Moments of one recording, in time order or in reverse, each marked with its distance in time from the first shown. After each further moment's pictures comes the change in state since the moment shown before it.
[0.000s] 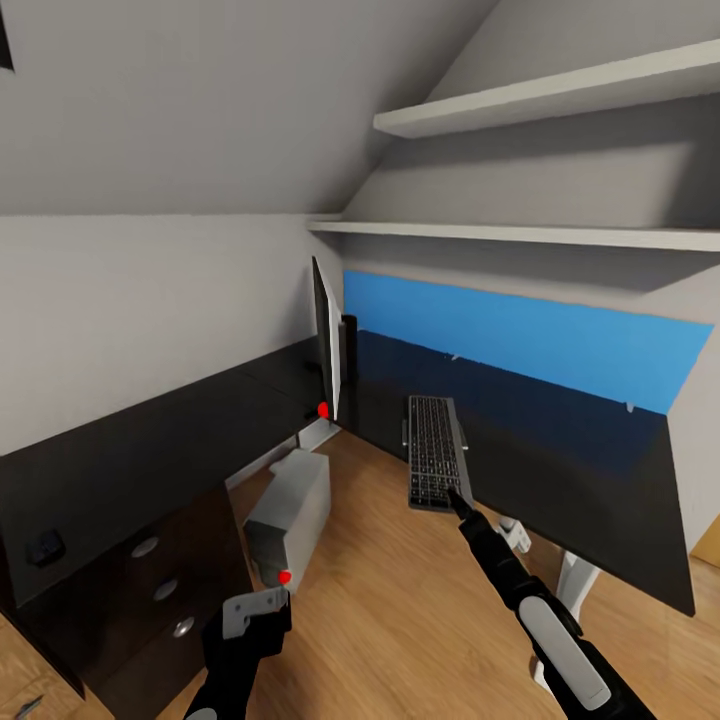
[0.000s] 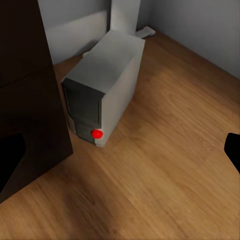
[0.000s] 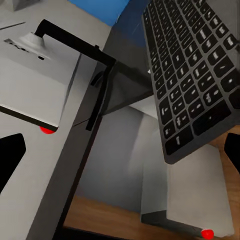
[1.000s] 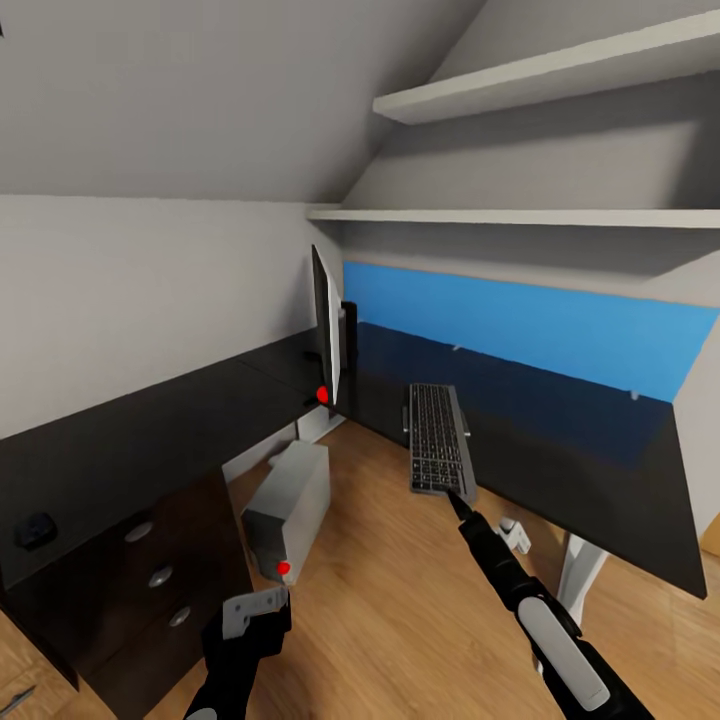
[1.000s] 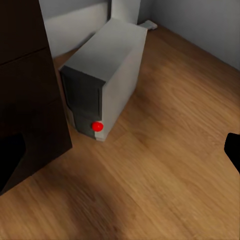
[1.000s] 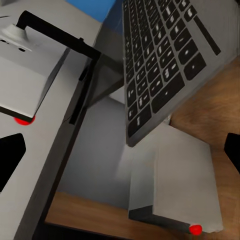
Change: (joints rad) left arm 0.000 0.000 0.000 0.000 0.000 0.000 0.001; right arm 0.000 0.003 0.002 0.005 -0.001 -0.004 -0.010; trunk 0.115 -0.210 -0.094
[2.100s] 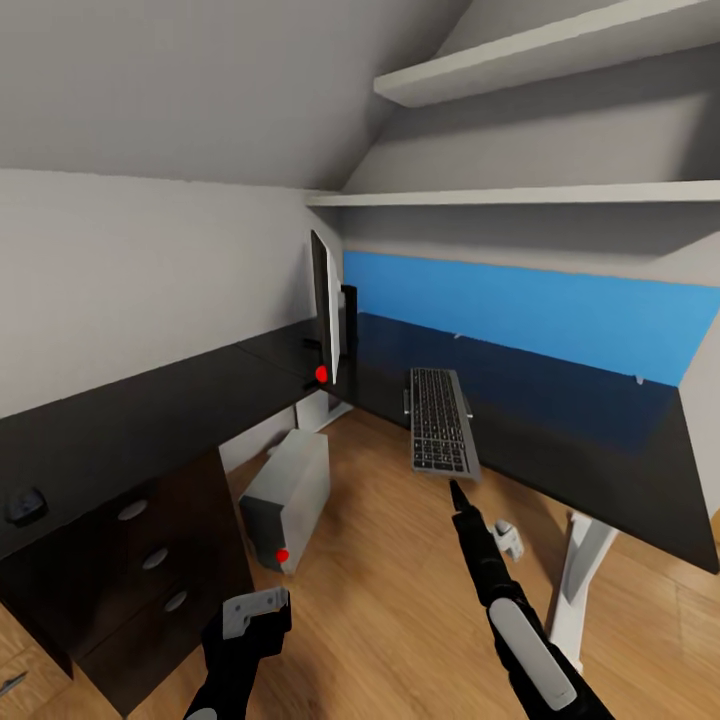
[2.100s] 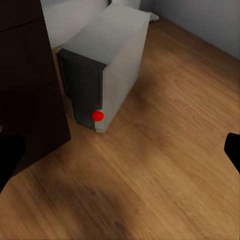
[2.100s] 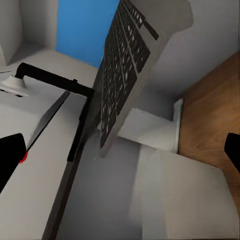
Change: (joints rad) left arm 0.000 0.000 0.000 0.000 0.000 0.000 0.000; right arm 0.000 0.108 -0.002 0.020 -0.067 -0.234 -0.003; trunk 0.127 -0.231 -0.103
